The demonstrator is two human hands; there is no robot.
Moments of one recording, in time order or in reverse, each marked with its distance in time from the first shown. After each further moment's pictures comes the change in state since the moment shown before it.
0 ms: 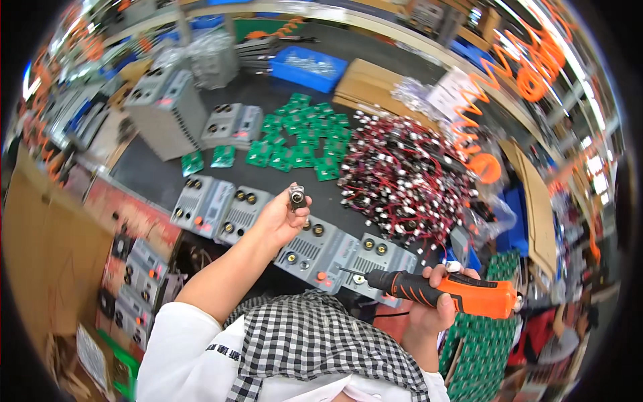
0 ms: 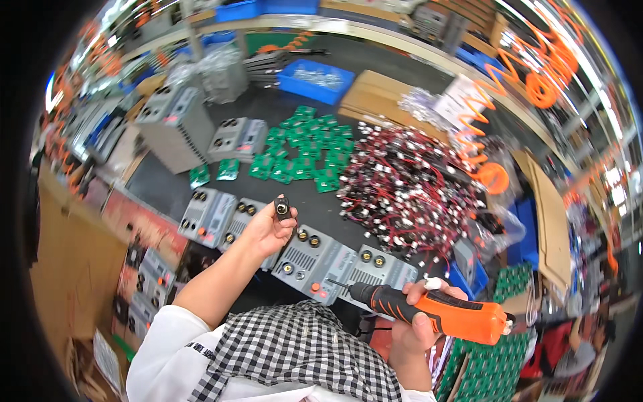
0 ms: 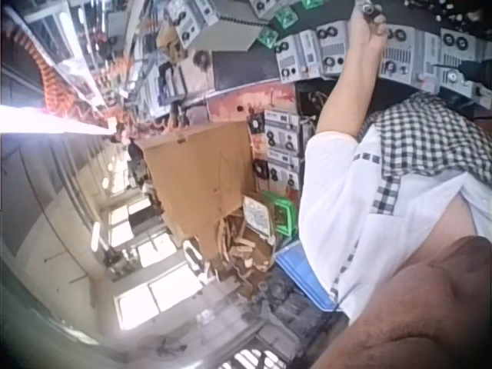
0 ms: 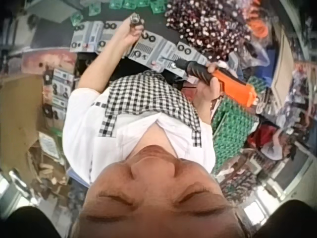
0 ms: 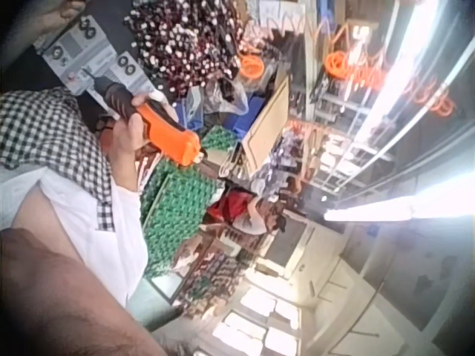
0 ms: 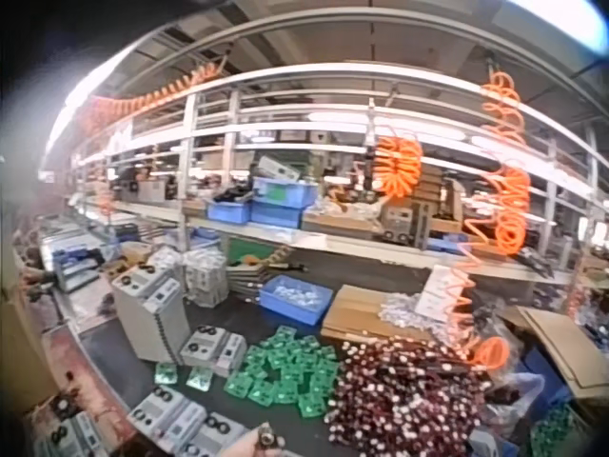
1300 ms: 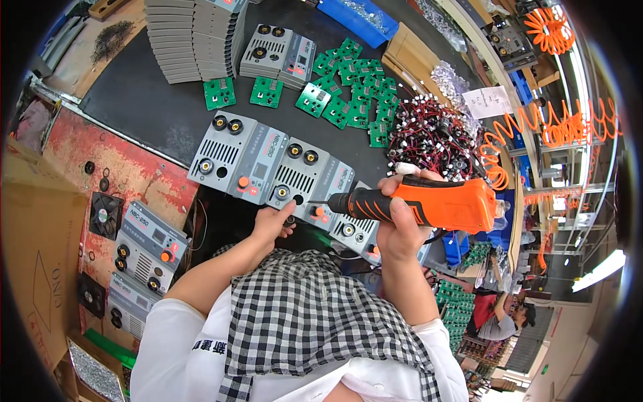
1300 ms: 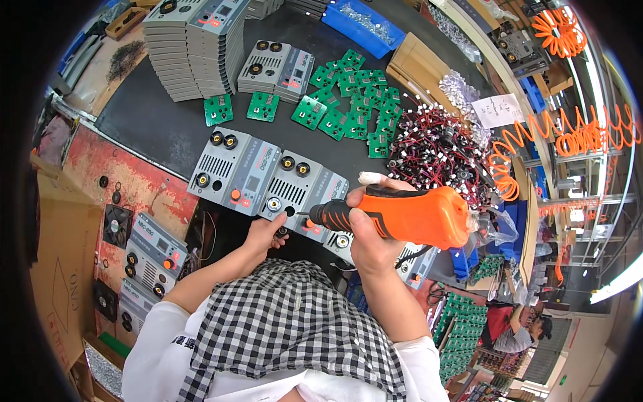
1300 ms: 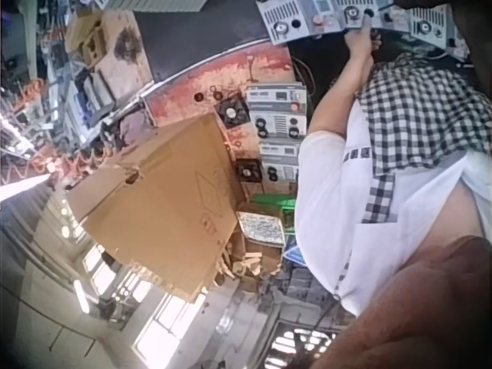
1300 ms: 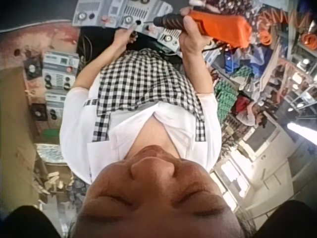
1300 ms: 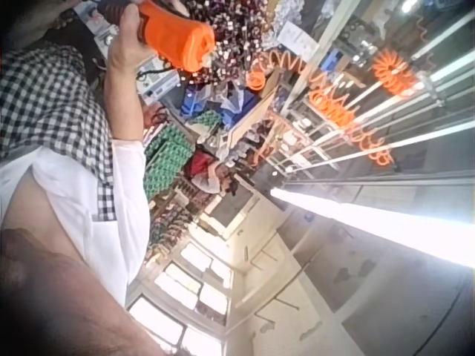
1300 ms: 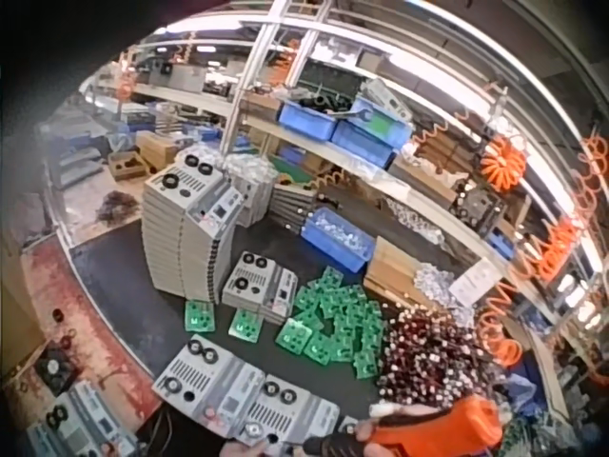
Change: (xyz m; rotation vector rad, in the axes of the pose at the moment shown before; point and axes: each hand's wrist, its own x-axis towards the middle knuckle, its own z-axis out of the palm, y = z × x) left_hand -0.043 0.054 -0.220 0.534 0.318 -0.083; right_hand -0.059 0.166 0.241 -0.244 -0.394 0.197
